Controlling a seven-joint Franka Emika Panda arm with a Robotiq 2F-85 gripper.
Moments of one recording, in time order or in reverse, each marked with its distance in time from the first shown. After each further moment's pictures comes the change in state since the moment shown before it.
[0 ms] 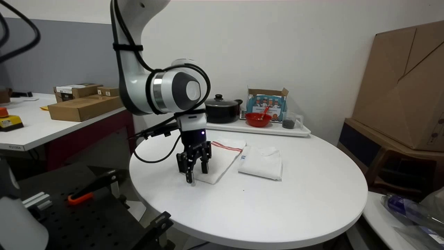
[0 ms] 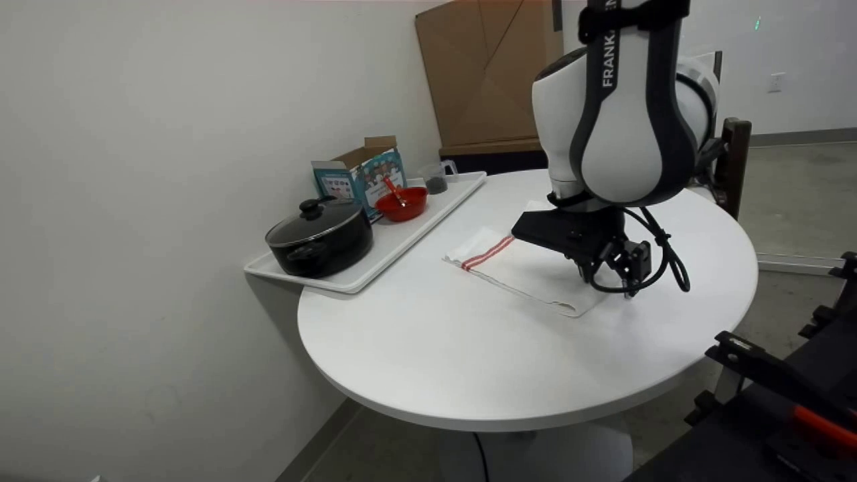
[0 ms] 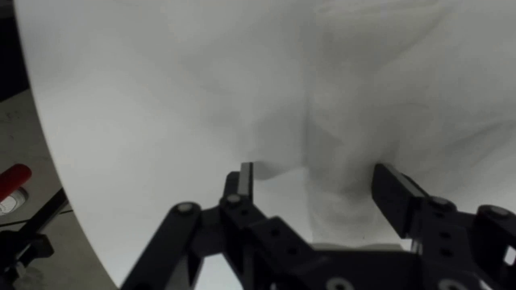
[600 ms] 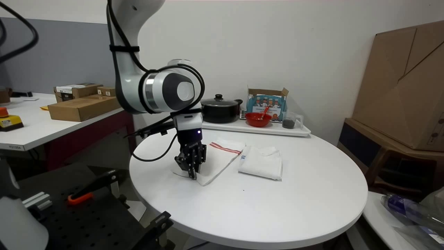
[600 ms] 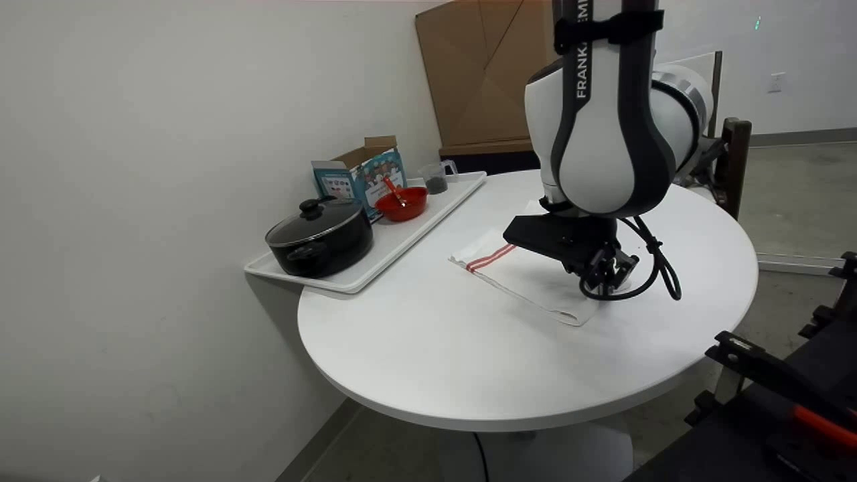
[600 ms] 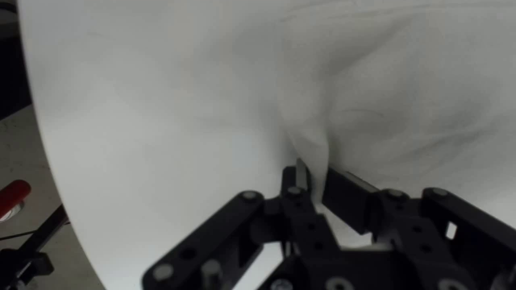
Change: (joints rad) arm 0.053 0.002 0.005 -0.006 0.143 0.012 -0.090
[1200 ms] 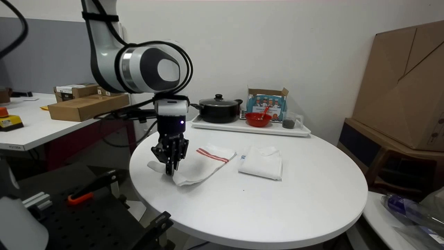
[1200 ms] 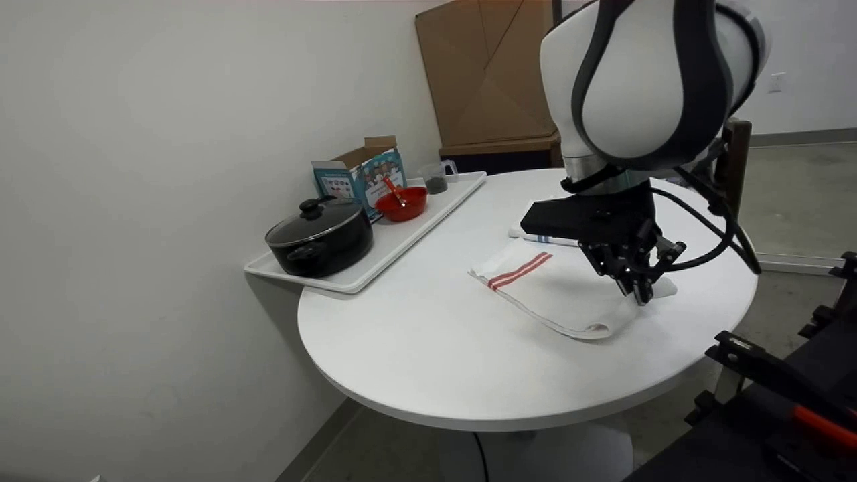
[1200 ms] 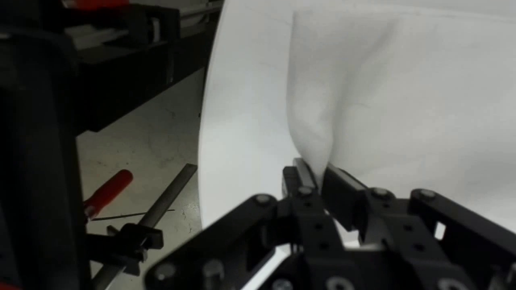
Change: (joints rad) arm -0.001 -0.241 0.029 -0.175 0.017 -0.174 -0.067
